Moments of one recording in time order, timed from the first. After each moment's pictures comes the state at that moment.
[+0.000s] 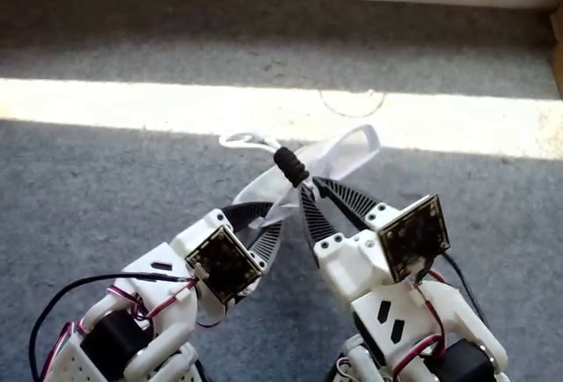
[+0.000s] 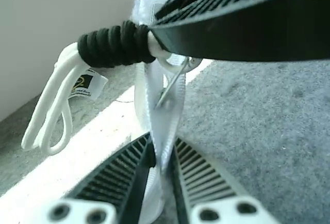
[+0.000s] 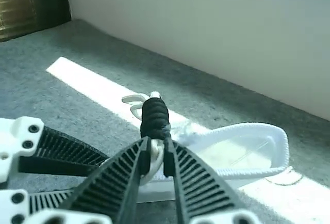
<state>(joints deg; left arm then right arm) 35.5 -90.3 66.2 56.7 -8.6 -31.1 -86.6 45.9 63.0 7.4</state>
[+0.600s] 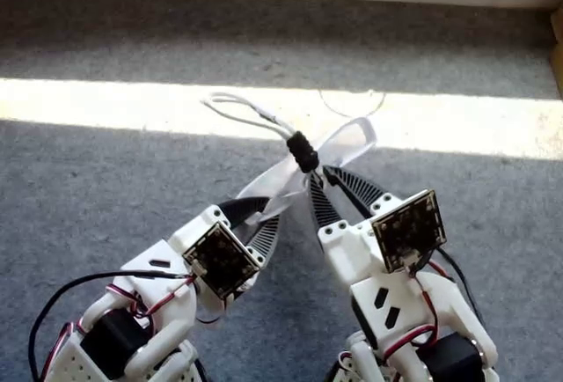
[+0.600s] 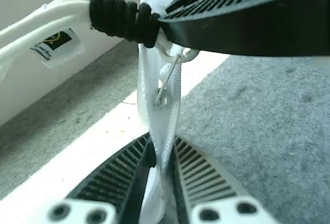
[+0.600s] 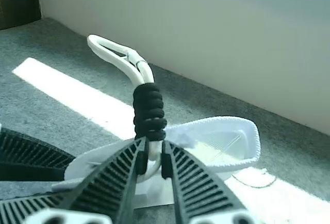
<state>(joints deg) 34.3 -90.3 66.2 56.3 -8.6 -24.4 -86.6 50.9 56.0 10.2</state>
